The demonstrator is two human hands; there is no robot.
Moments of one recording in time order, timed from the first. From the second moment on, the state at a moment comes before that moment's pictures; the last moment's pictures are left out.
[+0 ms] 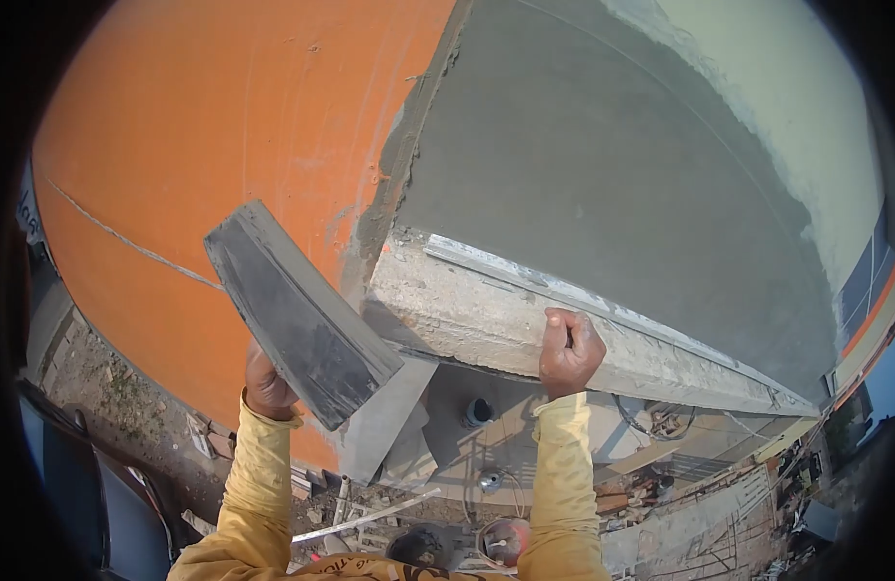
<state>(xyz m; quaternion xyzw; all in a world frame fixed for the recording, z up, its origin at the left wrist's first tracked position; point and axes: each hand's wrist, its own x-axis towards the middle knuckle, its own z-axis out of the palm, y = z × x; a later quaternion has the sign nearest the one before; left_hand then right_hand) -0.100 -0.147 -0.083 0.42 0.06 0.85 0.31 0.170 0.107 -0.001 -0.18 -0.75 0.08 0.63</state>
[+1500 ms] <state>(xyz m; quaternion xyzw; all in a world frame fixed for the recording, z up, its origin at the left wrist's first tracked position) -0.030 -0.007 -0.002 0.48 0.47 0.61 -0.41 0.027 0.106 0.142 0.06 -0.85 -0.41 0.32</state>
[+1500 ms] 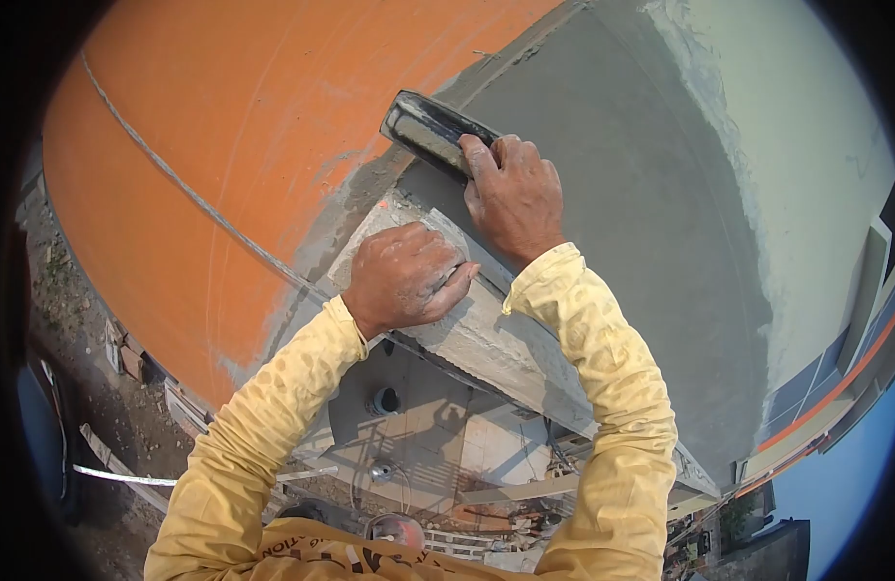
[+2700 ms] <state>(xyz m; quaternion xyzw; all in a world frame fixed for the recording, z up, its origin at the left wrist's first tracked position) -0.026 -0.011 0.004 0.48 0.52 0.58 -0.40 0.030 0.127 0.236 -0.13 -0.76 -0.31 0.56</state>
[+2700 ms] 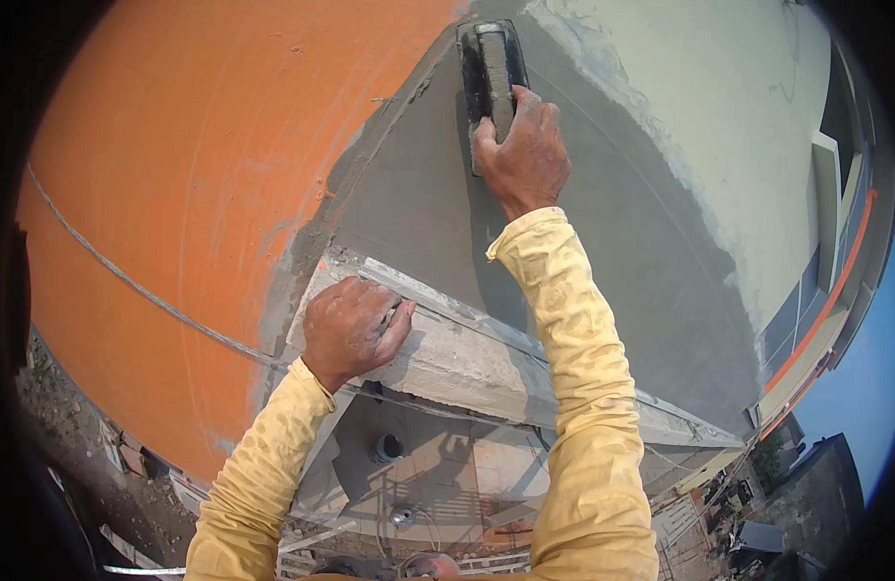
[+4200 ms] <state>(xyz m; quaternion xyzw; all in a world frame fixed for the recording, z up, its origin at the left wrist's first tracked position) -0.031 -0.012 0.004 0.53 0.51 0.58 -0.36 0.034 0.119 0.211 -0.26 -0.80 -0.26 0.48</state>
